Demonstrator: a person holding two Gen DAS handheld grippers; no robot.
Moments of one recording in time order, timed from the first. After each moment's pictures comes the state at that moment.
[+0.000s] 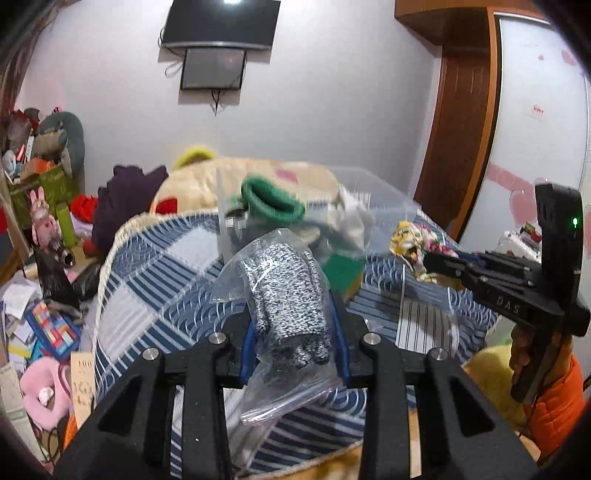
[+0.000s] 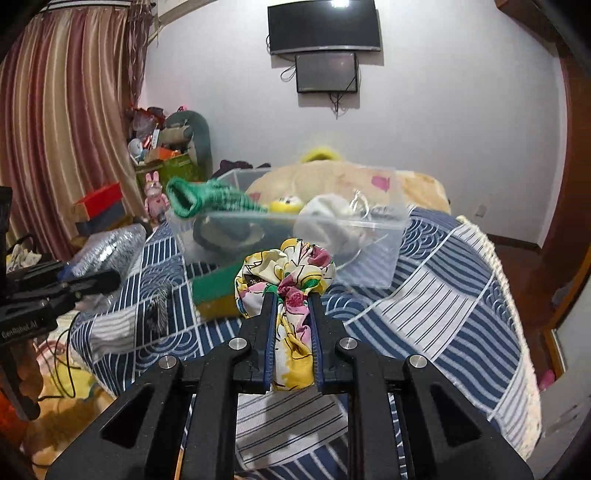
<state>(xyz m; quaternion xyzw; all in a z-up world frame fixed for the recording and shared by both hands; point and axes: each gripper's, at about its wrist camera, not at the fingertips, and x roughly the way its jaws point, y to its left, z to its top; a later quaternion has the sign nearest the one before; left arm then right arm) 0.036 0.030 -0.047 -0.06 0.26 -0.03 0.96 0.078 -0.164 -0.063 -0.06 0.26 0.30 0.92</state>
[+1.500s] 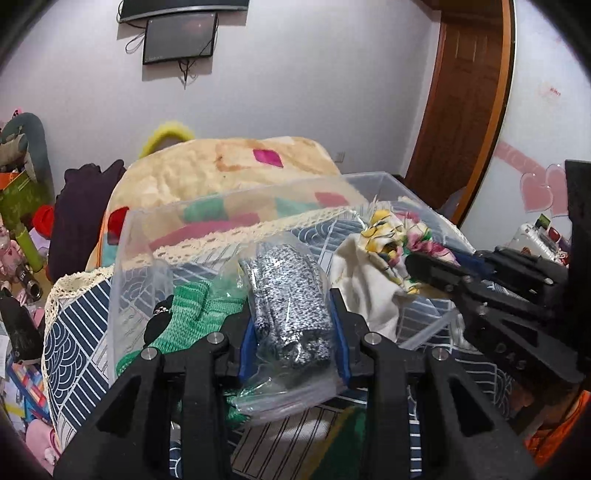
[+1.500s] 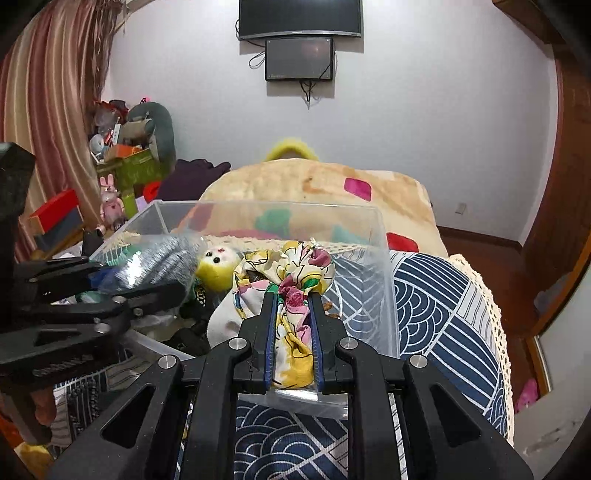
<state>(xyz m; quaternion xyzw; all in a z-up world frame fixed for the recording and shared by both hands) 0.229 0.013 -0.052 -0.04 0.34 -0.07 0.94 0.185 -0.129 -0.048 -0.08 0.29 0.24 0.92</state>
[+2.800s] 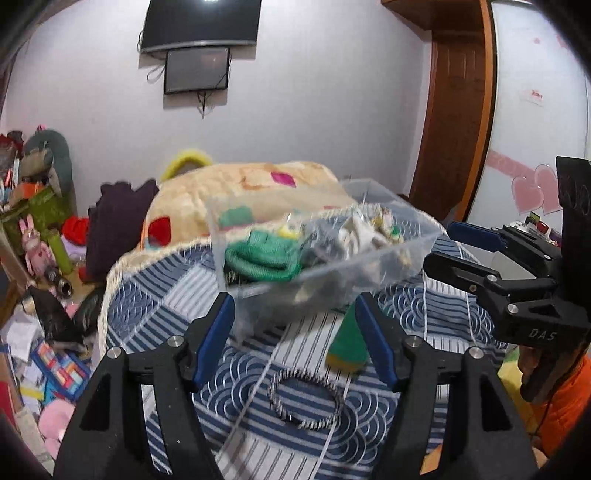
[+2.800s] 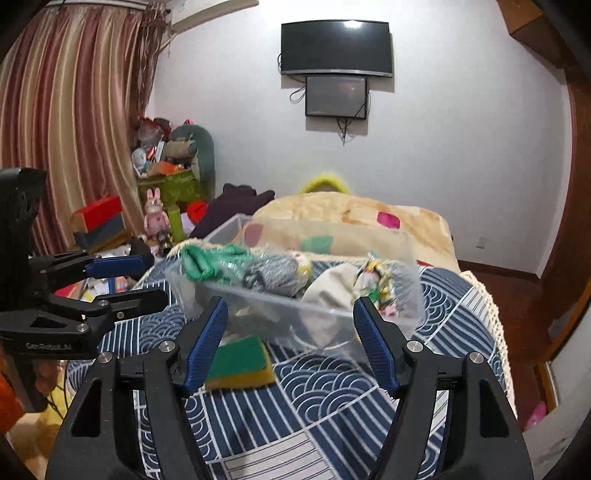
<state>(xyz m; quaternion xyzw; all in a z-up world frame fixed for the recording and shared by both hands) 0.099 0.043 -0.033 -0.03 0.29 -0.05 0.96 0.108 -0.129 -0.036 -0.08 0.22 0.31 0.92</state>
